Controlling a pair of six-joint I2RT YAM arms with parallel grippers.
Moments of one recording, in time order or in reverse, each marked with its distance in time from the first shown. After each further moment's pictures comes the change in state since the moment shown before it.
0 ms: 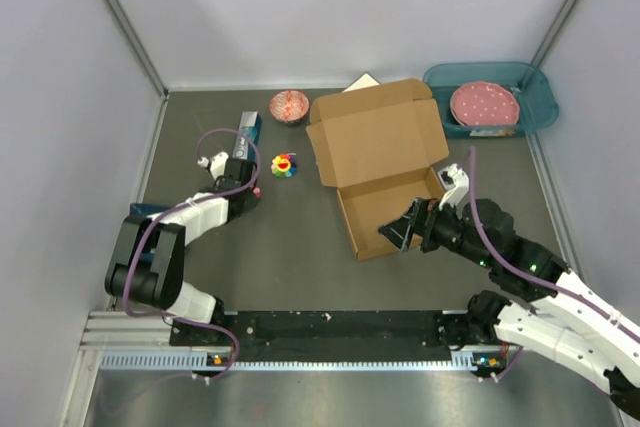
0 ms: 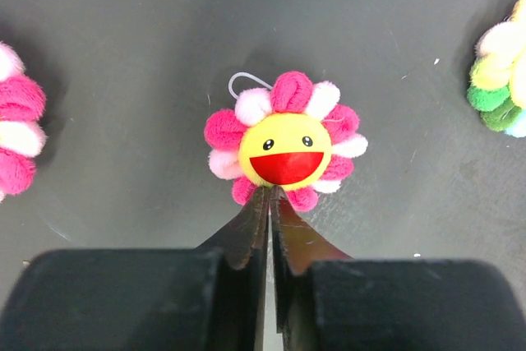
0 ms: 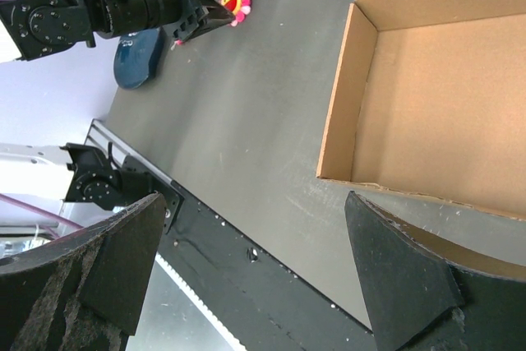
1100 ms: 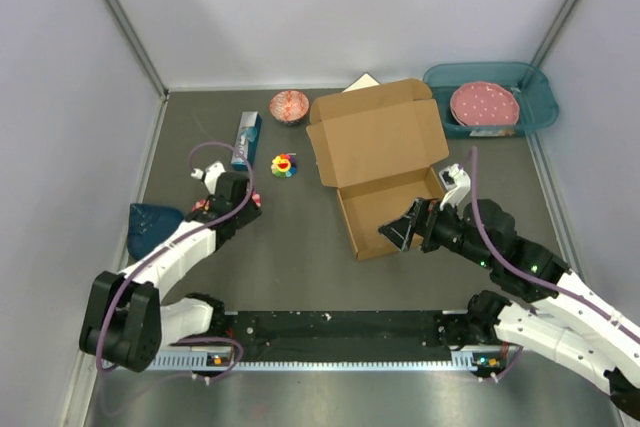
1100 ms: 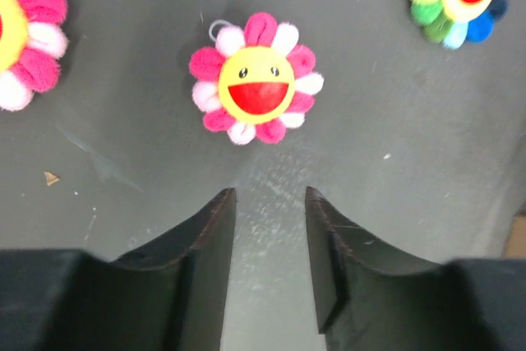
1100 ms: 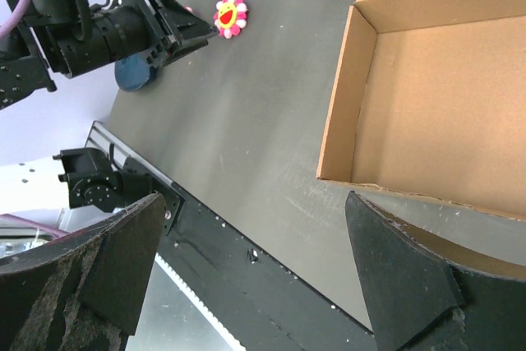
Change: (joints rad) left arm -0.063 -0.322 -0.149 -0.077 0.043 -0.021; right arm 0.000 -0.005 0.000 0.000 0.004 0.001
